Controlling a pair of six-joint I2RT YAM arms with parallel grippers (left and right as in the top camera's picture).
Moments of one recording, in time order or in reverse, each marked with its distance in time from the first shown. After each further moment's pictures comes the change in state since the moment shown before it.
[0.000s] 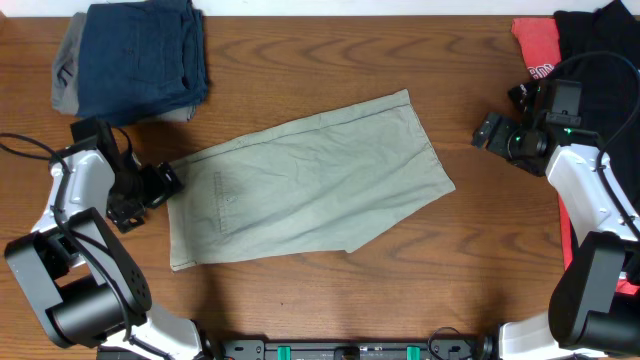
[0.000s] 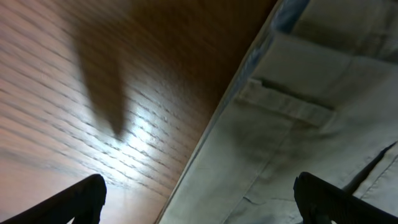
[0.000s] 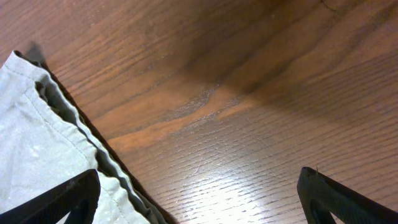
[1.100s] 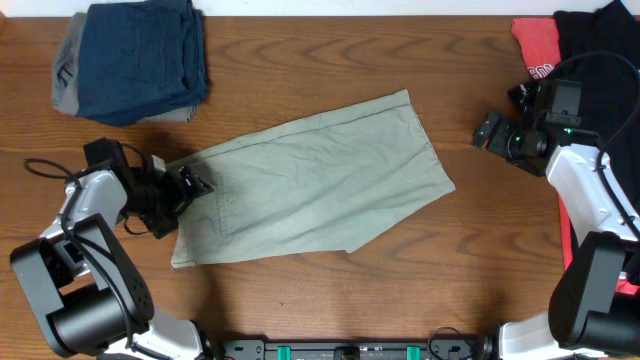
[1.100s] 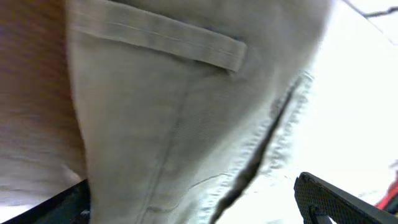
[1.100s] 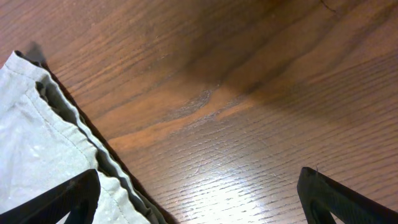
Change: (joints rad) left arm -0.008 -0.036 -0.171 0.144 0.369 0.003; right arm 0.000 0.000 0.000 0.000 0.000 0.000
